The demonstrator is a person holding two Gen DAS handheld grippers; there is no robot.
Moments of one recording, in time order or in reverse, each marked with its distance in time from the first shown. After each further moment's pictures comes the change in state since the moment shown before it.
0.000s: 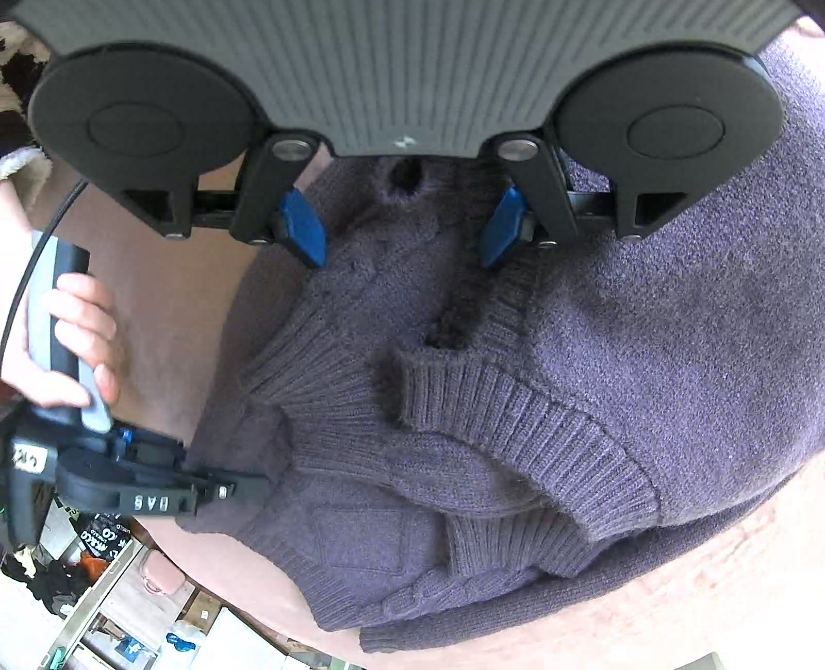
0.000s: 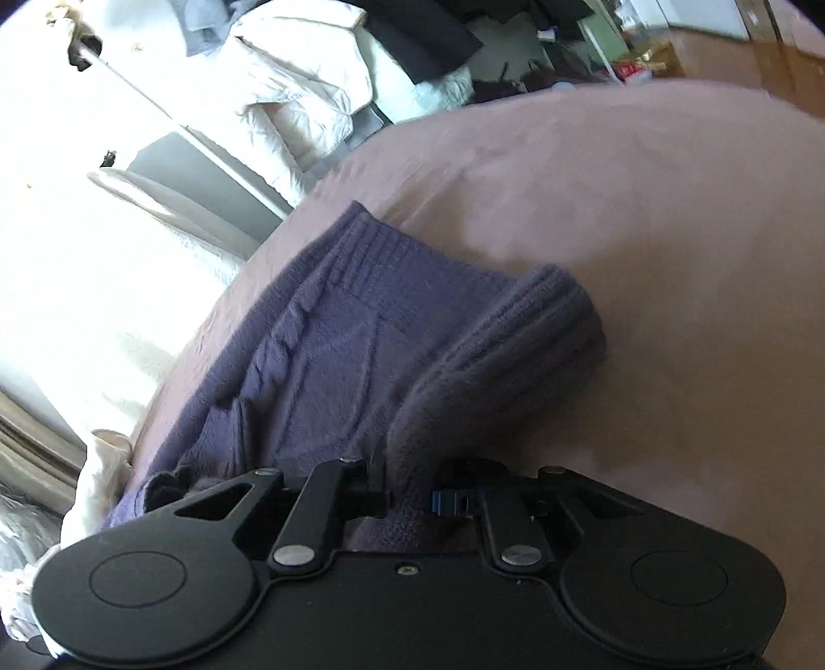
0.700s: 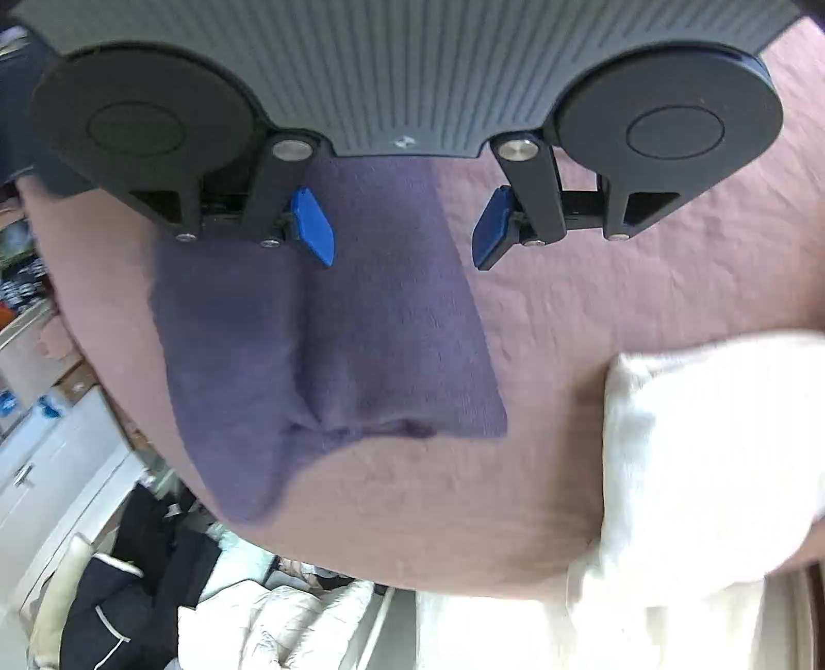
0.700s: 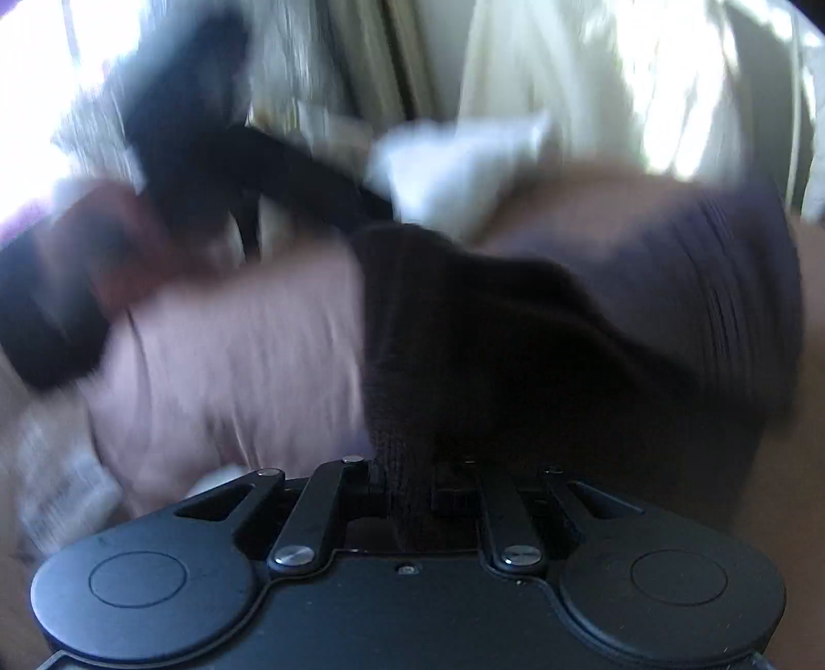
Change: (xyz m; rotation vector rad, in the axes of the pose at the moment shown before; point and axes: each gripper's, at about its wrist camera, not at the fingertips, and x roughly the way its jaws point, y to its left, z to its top) left arm -0.171 0.160 -0.106 -0.469 -0.329 0.113; right arm -0.003 0.252 -0.175 -1.071 0.527 0.447
